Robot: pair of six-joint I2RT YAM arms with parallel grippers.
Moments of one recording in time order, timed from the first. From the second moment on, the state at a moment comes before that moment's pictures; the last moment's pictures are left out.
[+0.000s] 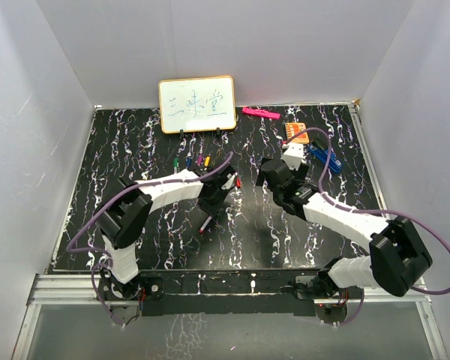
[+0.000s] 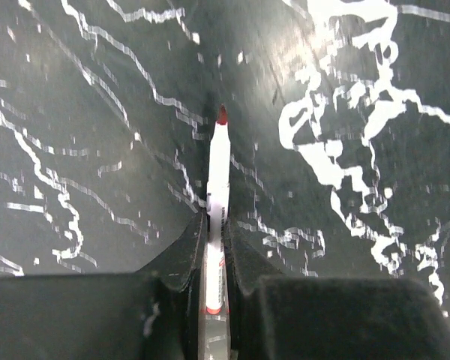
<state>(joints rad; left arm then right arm) -0.80 1.86 1.23 -0.68 -0.04 -0.24 0.65 1.29 0.77 -0.16 0.68 0.58</state>
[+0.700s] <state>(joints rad) -0.79 1.16 0.70 -0.33 -0.01 -0.29 0.68 1.59 0.96 -0.14 0.48 0.41</state>
